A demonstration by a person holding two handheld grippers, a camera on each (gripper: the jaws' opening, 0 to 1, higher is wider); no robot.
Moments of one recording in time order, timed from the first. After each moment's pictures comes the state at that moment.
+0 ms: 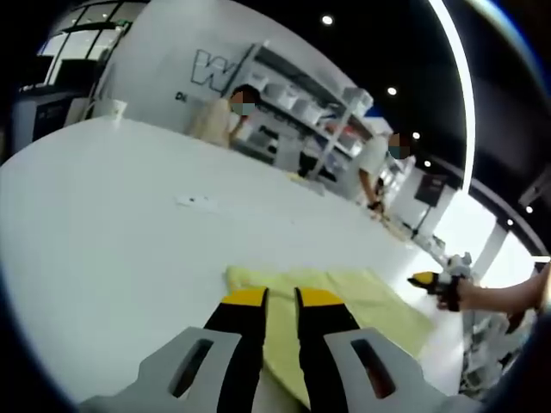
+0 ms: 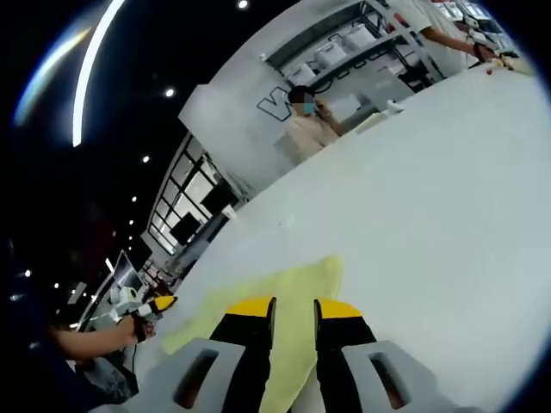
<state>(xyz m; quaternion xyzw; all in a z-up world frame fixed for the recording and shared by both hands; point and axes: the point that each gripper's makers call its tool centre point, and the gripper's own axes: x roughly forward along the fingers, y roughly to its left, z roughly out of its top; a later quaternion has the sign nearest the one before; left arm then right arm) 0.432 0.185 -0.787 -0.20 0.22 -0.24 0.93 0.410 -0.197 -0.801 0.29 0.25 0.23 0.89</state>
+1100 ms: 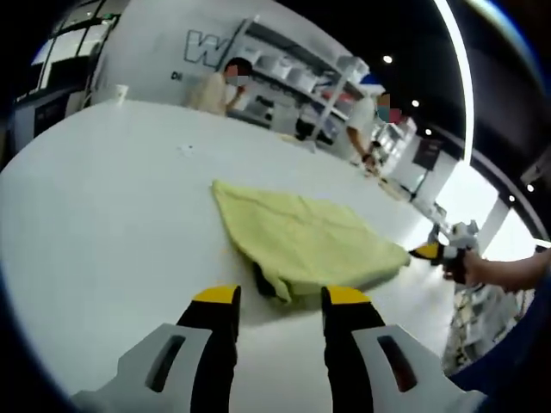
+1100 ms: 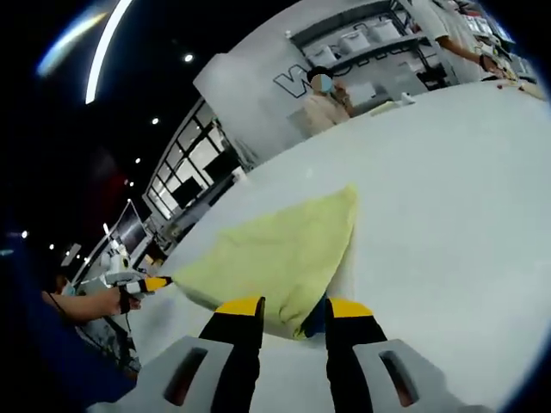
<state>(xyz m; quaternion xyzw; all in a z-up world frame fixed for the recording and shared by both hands) 0.314 0.175 -0.818 -0.15 0.29 -0.24 0.91 0.301 -0.172 -0.812 0.22 0.29 0.25 0.90</state>
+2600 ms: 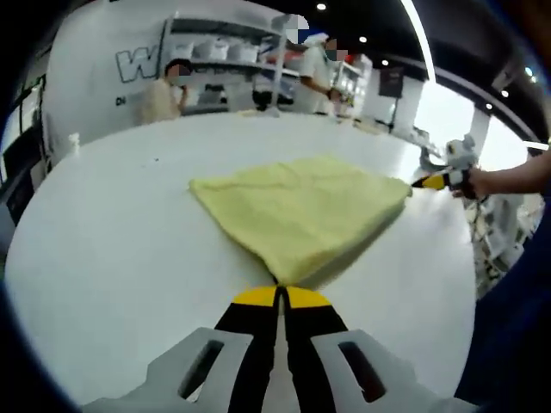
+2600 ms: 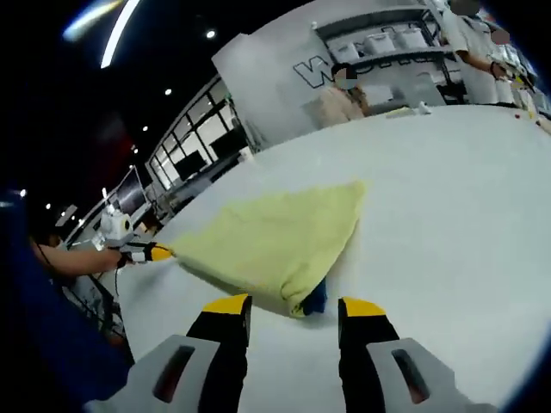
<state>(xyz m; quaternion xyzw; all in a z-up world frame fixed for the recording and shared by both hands) 0.313 0.184 -0.835 0.03 0.31 -0.32 0.89 0.284 -0.170 -0.822 0.11 0.31 0.28 0.90</state>
